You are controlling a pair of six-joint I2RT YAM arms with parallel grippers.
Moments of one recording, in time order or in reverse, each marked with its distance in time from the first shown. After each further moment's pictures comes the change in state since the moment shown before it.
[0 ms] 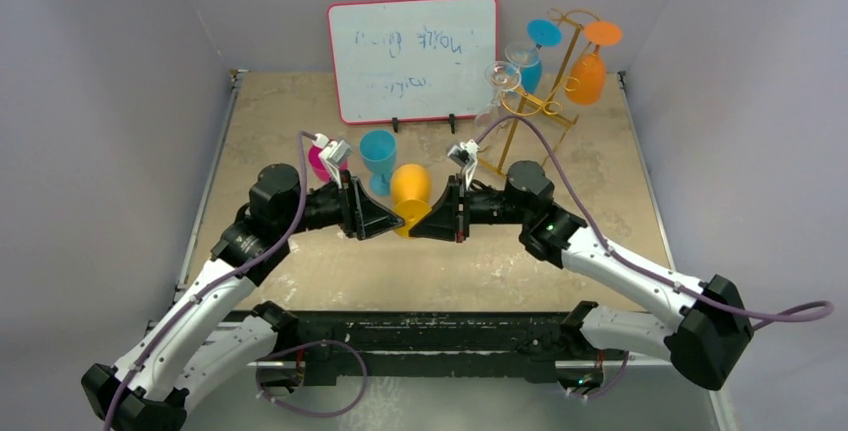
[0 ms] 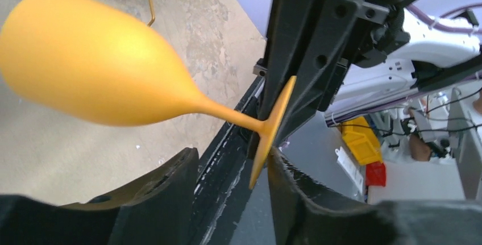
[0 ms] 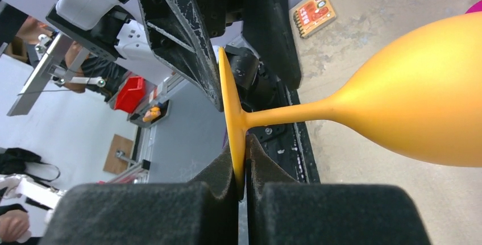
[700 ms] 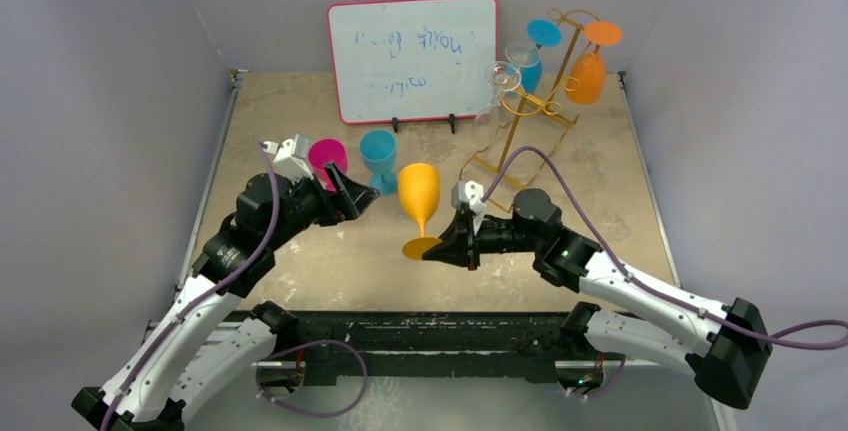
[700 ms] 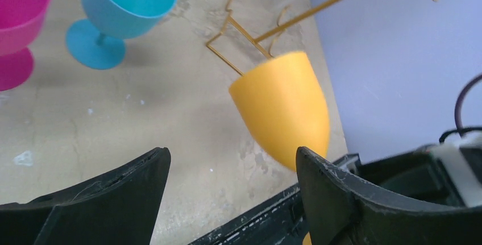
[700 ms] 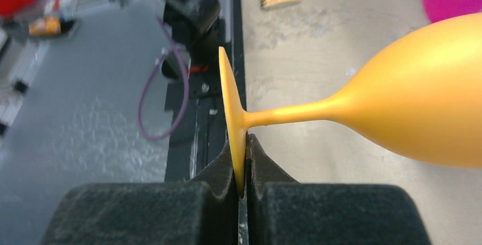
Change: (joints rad) left arm 0.000 -0.097 0.024 -0.221 -0.543 -0.110; right arm 0.081 -0.206 -0.144 -0.111 0.104 -0.488
